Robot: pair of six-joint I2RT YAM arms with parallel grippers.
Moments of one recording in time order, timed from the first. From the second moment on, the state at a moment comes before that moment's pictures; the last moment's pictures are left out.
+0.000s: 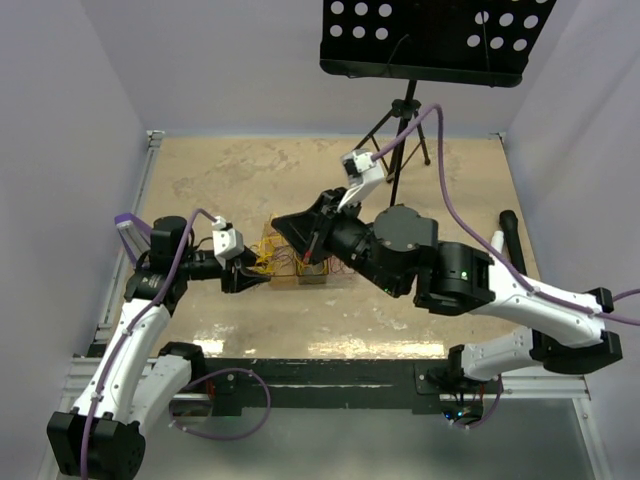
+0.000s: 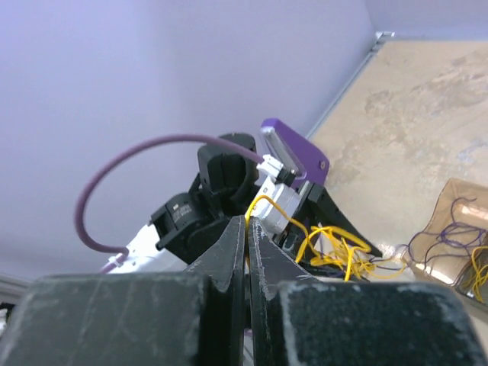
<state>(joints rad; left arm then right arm) -0.12 0.80 0.67 -0.44 1.16 0.47 1.38 1.30 1.65 -0.38 0.52 0.64</state>
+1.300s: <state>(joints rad) -0.13 0.73 0.54 -0.57 0.61 1.01 1.39 1.01 2.07 -0.49 1.12 0.29</state>
